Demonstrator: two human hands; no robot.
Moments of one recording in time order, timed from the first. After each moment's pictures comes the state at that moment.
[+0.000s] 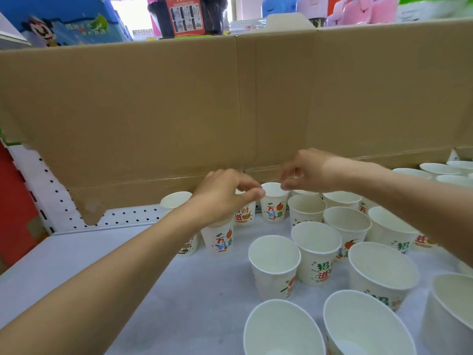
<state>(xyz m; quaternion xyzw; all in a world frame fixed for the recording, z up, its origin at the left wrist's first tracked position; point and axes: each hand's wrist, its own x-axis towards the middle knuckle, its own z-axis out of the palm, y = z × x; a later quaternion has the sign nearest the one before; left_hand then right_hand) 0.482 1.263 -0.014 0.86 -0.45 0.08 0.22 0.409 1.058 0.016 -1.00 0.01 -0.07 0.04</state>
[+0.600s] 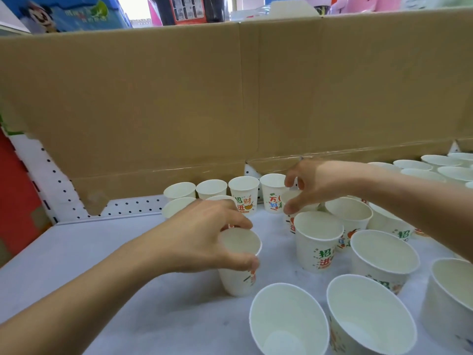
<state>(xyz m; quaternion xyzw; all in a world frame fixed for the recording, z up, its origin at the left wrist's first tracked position) 0.419 1.329 -0.021 0.87 -0.49 0.01 0.10 0.386 1.077 0.003 -1.00 0.08 0.02 0.05</state>
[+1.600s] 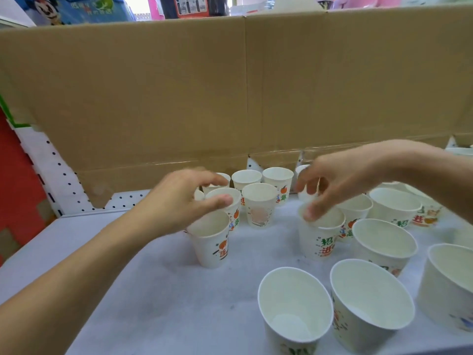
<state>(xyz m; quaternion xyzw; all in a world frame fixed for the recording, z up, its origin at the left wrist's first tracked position) 0.453 1.353 -0.015 0.87 -0.42 0.09 0.23 0.339 1.100 0.037 -0.99 0.04 0.14 0.04</state>
